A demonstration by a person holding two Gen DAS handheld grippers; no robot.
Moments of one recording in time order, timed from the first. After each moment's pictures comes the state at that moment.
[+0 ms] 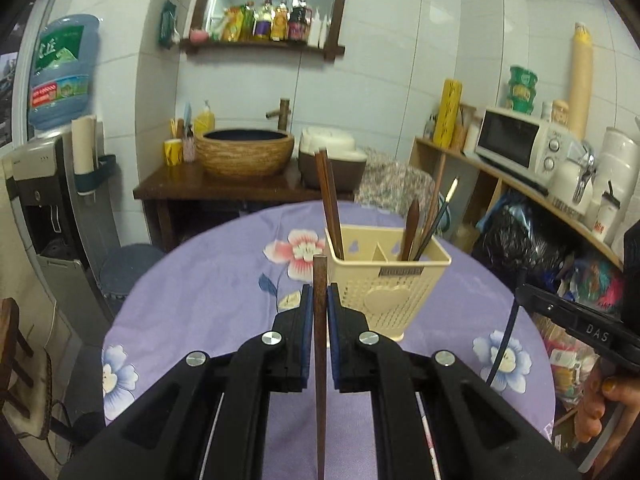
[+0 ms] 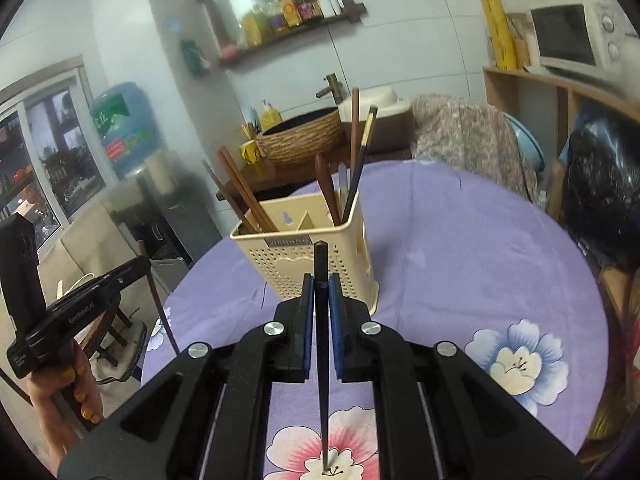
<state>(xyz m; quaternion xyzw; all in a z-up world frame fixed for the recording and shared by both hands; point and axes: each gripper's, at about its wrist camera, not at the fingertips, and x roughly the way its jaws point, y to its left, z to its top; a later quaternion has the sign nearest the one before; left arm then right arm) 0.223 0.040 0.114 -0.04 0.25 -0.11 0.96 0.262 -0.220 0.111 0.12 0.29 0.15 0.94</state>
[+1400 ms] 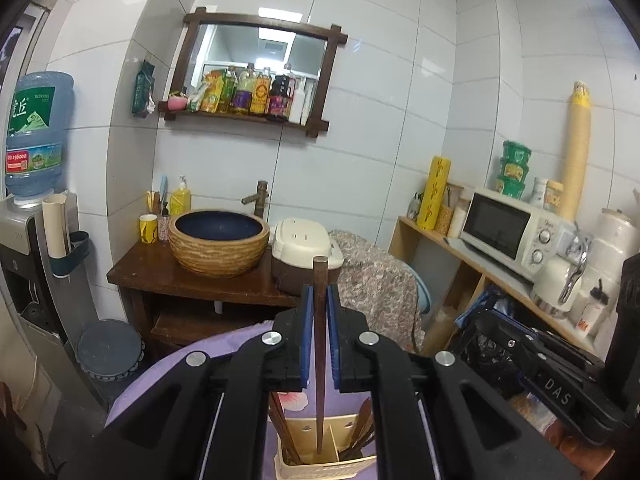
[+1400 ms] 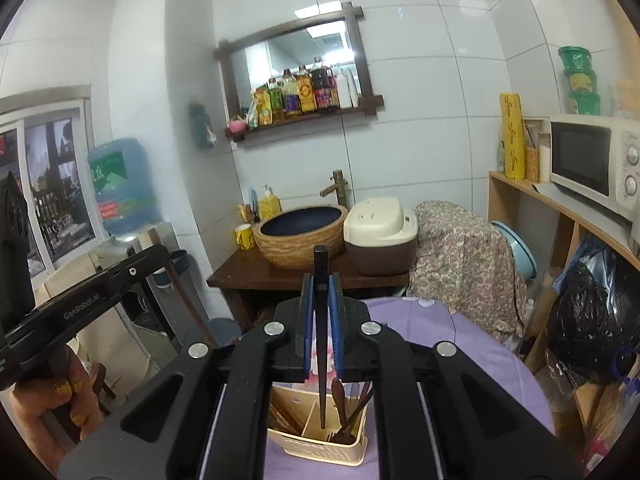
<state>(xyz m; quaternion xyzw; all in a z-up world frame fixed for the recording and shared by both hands) 0.321 -0.002 0.251 -0.07 0.17 -0.13 0.97 0.360 -0.197 0.268 0.08 0.18 0.12 0.97</state>
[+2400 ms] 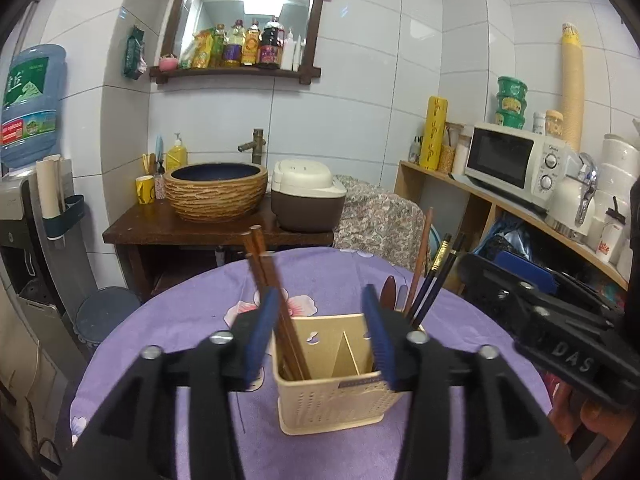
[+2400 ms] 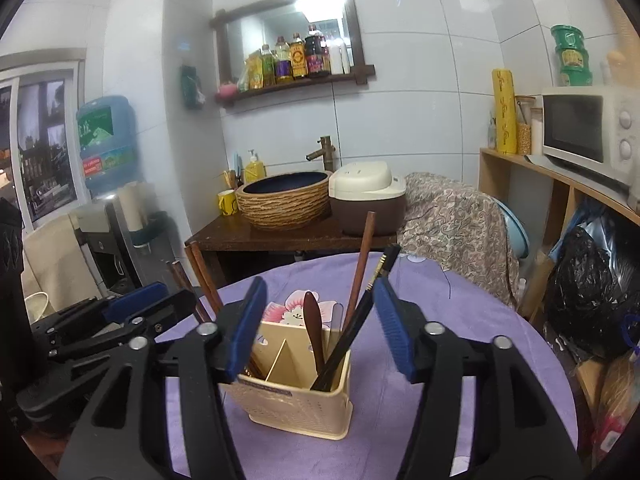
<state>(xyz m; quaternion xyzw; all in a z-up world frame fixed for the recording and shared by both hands) 0.295 -0.007 0.137 -0.03 0.20 -0.13 0.97 0.341 -0.194 0.156 0.05 0.19 0.10 0.98</state>
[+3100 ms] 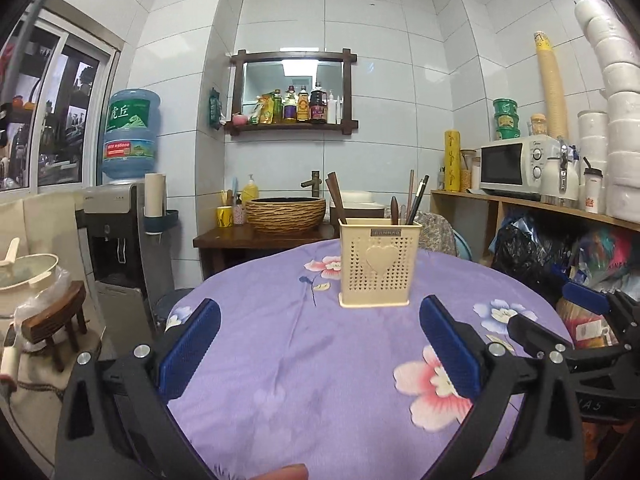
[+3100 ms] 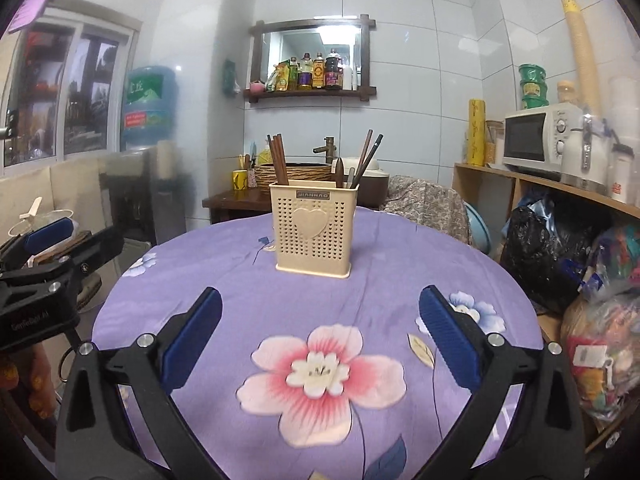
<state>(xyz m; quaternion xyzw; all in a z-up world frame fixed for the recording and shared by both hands) 0.024 0.035 0.044 0.00 0.09 -0.03 1.00 0.054 -0.171 0.038 -0.02 0.14 0.07 0.99</state>
